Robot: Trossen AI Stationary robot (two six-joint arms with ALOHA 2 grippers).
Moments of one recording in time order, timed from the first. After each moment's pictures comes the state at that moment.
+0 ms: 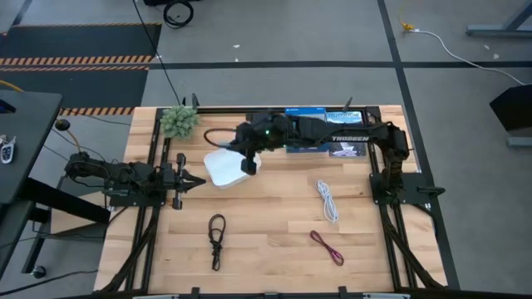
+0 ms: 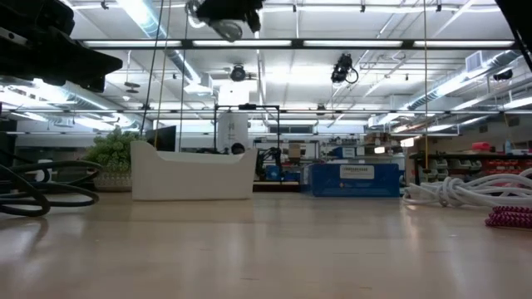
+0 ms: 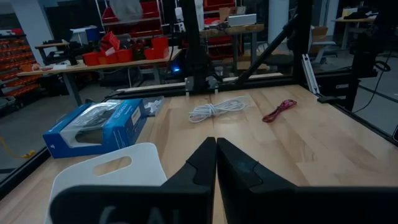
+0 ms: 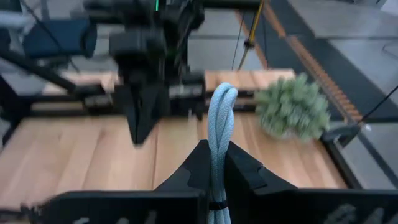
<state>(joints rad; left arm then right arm) -0.27 0.02 0.06 -0.06 -0.31 0.09 -0.07 1.91 1.89 -0.40 0.00 -0.04</state>
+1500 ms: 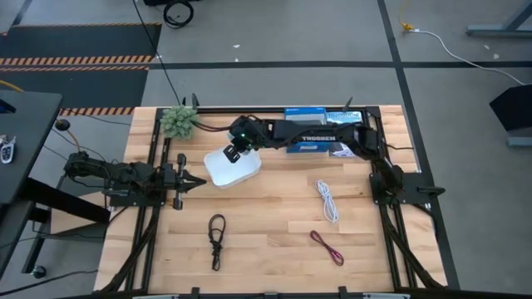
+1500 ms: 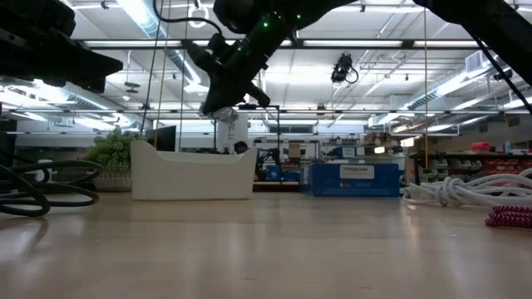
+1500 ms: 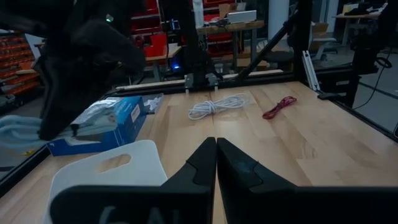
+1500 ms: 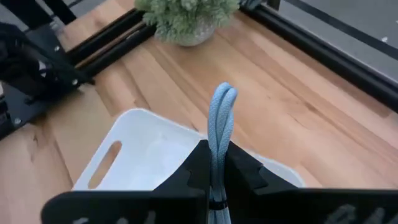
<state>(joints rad) -0.27 0.04 0.06 -0.05 -0.31 0.09 -0.17 2.18 1.95 -0.51 0.22 0.47</state>
